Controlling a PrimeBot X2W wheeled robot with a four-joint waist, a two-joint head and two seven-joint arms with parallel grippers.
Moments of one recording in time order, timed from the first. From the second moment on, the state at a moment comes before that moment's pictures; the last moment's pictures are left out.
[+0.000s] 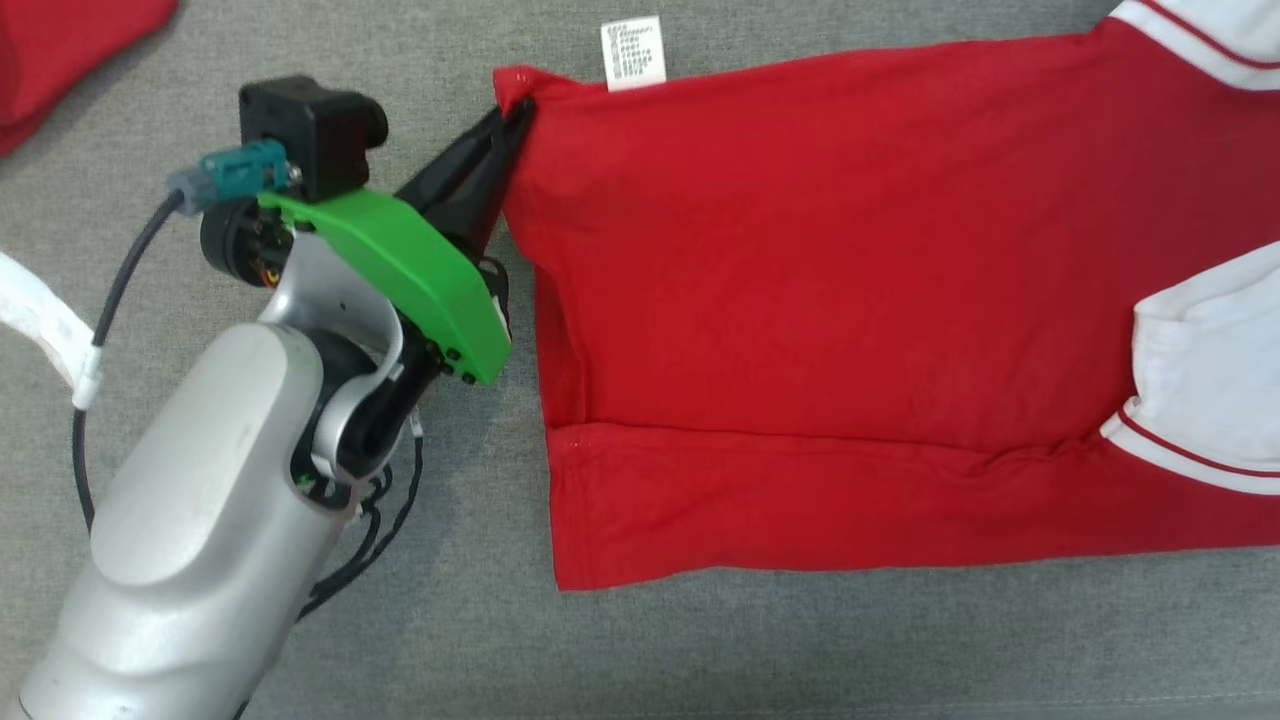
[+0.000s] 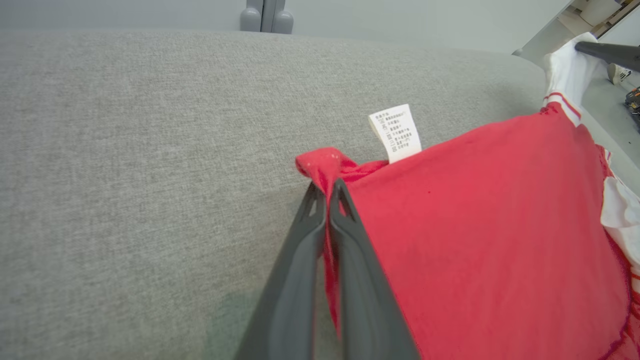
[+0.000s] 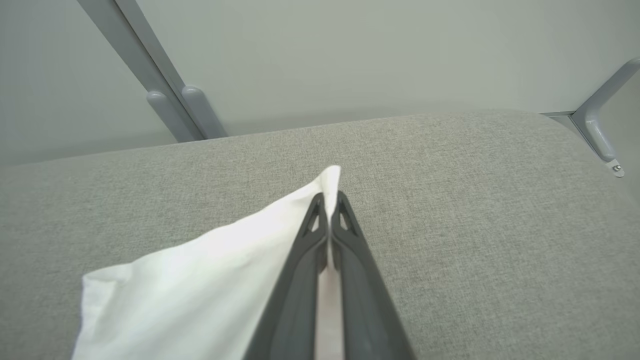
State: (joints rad) left arm -0.75 0.33 -0.58 0.08 -0.79 0.00 0.24; right arm -0.96 -0.37 -0.26 0.33 0.22 0.13 0.53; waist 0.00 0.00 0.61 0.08
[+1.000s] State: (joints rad) left arm -0.23 0.45 -0.58 -0.14 -0.73 0.17 0.02; right arm -0.19 -0.24 -0.29 -0.01 0.41 0.13 0.57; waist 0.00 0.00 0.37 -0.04
